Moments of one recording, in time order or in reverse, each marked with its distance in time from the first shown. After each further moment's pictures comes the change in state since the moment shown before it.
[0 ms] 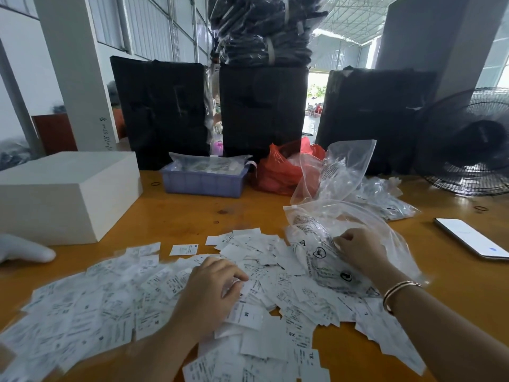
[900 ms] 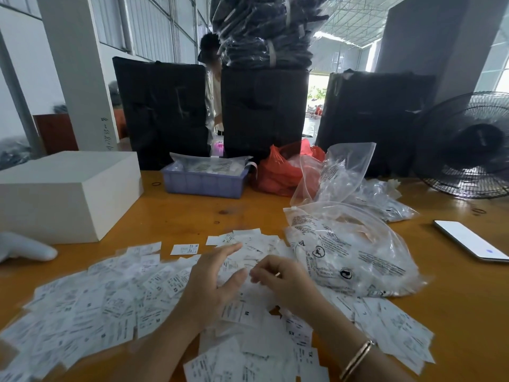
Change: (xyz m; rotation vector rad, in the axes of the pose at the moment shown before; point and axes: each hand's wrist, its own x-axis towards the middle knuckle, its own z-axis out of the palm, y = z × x) left_hand 0.001 0.012 -0.012 -0.313 0.013 -0.153; right_hand -0.113 -0.092 0.039 0.561 -0.401 -0.462
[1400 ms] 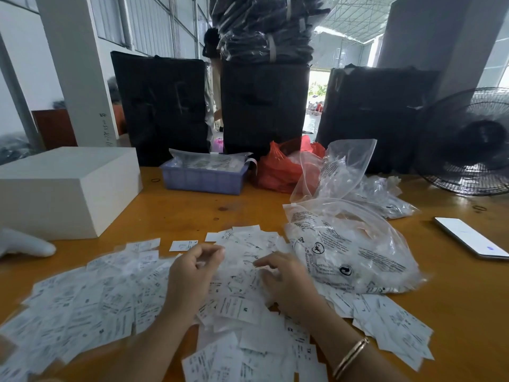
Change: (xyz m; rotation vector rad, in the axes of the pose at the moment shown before) left_hand 0.006 -0.005 -0.001 -0.138 0.322 -0.267; right_hand 0.001 0.016 0.004 -0.353 0.098 -0.025
